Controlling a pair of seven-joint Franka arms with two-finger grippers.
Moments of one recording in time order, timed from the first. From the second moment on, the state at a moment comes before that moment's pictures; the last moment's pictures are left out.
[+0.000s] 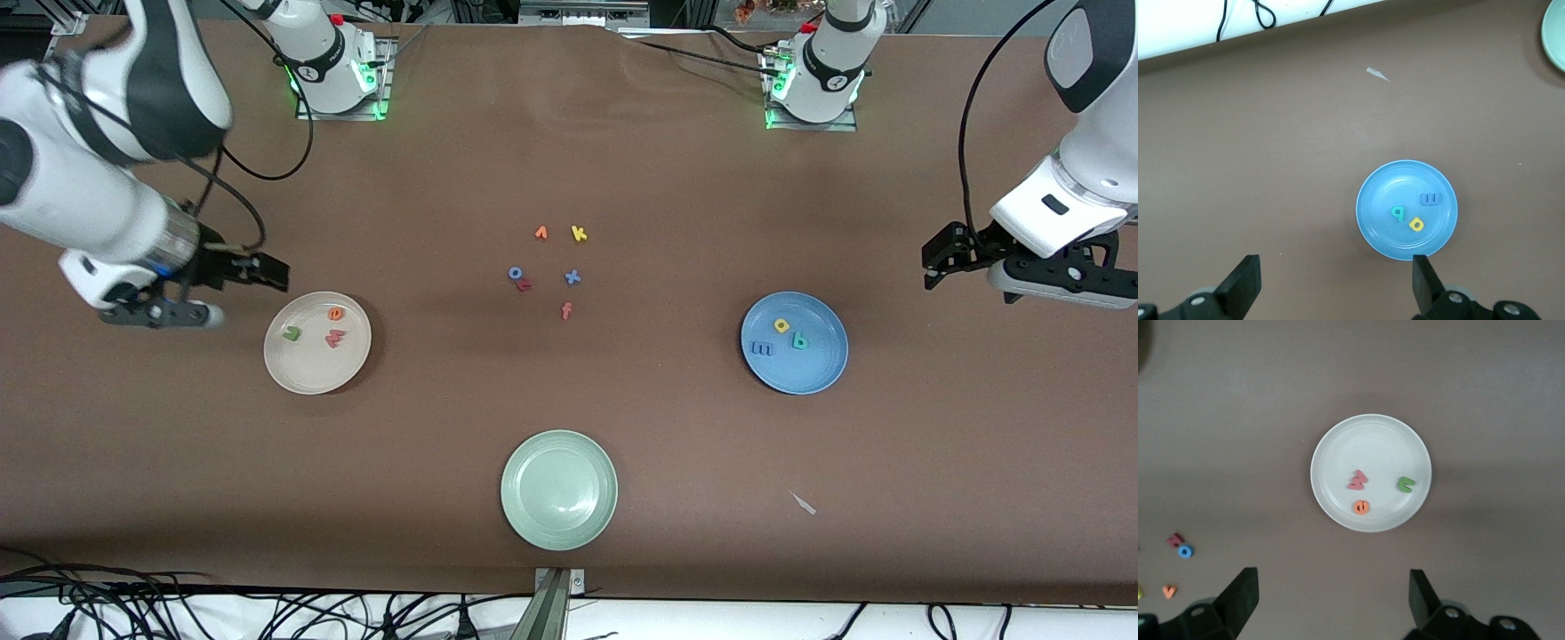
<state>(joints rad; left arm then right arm) 0.06 0.03 -0.11 -1.76 0.05 1.92 0.12 0.00 0.14 0.13 -1.69 0.02 1.75 0.15</state>
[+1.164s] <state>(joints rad) -0.02 0.02 -0.05 -1.75 0.05 1.83 0.11 0.00 0.12 0.03 -1.55 0.04 1.59 -0.02</state>
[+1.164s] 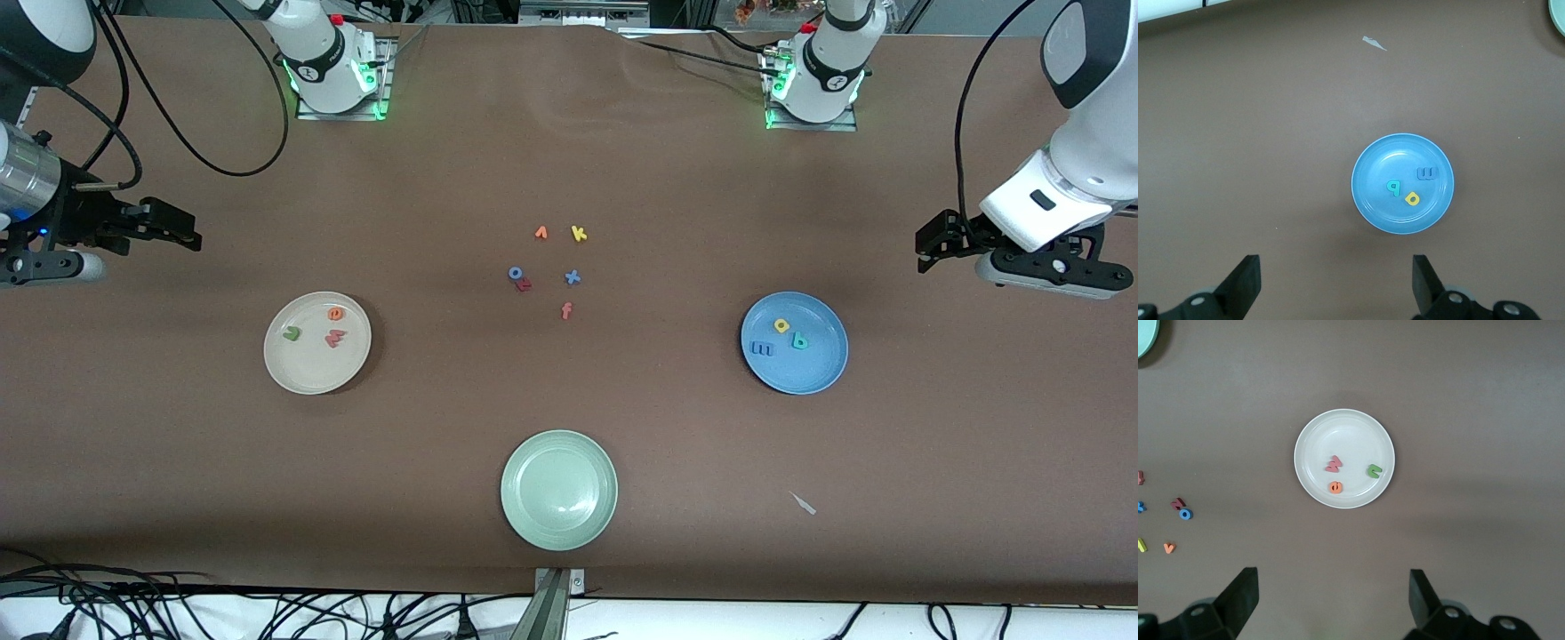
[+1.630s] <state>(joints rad) -0.02 0.02 -0.05 -1.73 0.05 1.78 0.10 0.00 0.12 0.03 -1.55 0.00 1.59 -0.03</state>
